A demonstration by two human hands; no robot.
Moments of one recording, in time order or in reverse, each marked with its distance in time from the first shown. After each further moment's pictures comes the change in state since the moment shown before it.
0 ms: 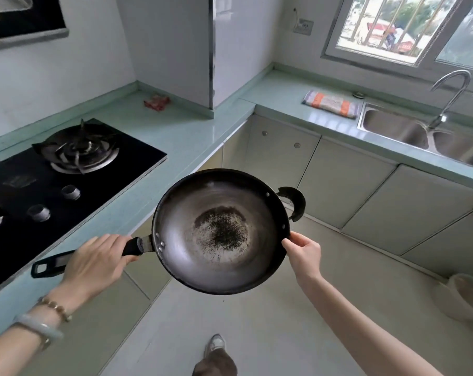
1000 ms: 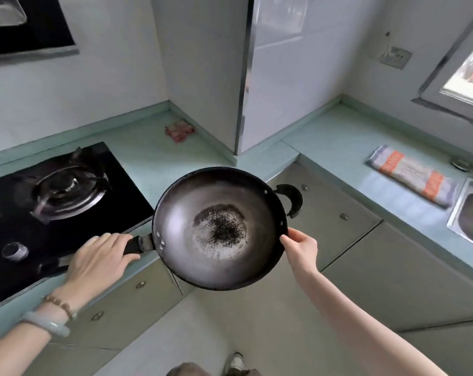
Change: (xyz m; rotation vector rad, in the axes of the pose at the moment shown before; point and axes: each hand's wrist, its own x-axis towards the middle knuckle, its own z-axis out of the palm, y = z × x) left_hand 0.292 -0.006 0.060 0.084 -0.096 -0.352; right_hand 0.395 -0.106 0.128 -0.157 -0.340 -0.007
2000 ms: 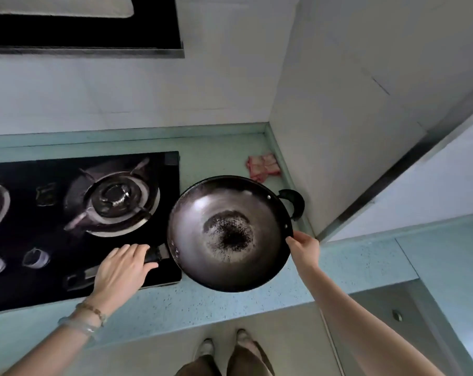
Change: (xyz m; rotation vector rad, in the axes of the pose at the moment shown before) left_hand 0.128 -0.065 0.090 0.070 -0.169 -0.587; right_hand 0.297 -0.088 0.257 -0.385 -0.463 -0.084
